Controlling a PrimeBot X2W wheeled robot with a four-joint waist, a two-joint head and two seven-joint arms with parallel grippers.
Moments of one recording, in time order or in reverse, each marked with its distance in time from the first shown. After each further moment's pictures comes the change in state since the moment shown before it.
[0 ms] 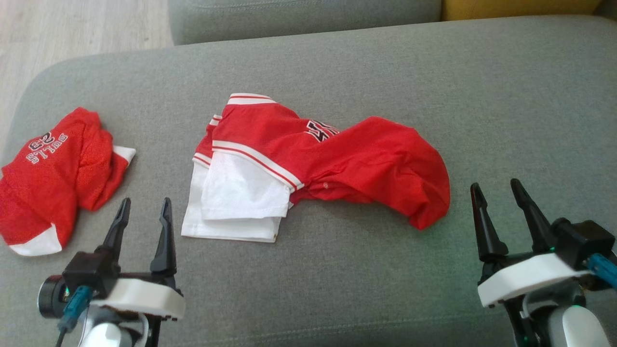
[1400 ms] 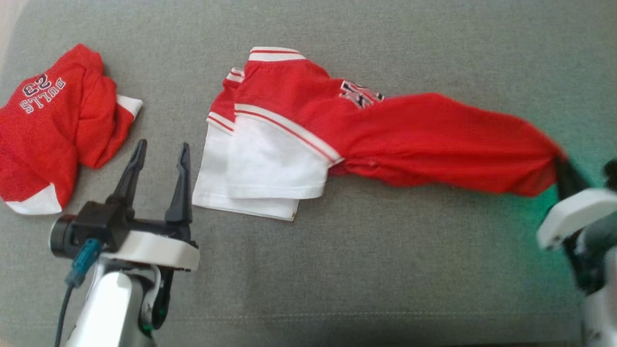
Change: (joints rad) left arm -0.175 -0.070 0.012 0.029 0.073 -0.090 0.000; right arm -0.277 -0.127 -0.176 0.365 -0.044 0.000 0.154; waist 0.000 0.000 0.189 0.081
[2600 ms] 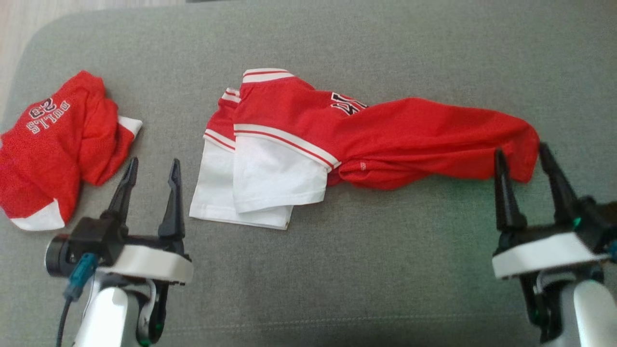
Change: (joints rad) left arm 0.051 -0.044 0.081 0.020 0.050 -0.035 0.000; right arm 0.176 0.101 0.134 -0.332 -0.007 0.000 -0.260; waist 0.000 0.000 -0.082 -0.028
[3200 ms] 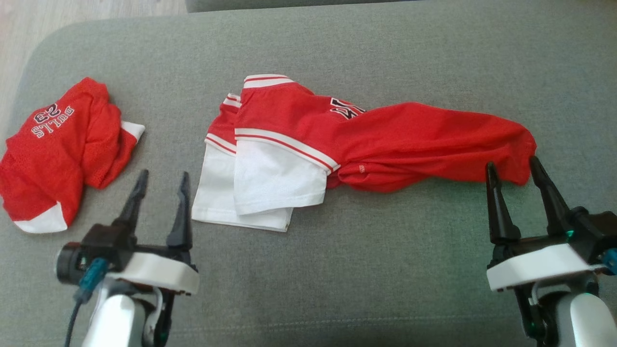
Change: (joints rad) left arm 0.022 -0.002 -0.013 0.022 0.000 -0.014 0.000; right arm 0.061 0.023 0.015 -0.057 0.004 0.000 0.044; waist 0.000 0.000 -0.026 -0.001
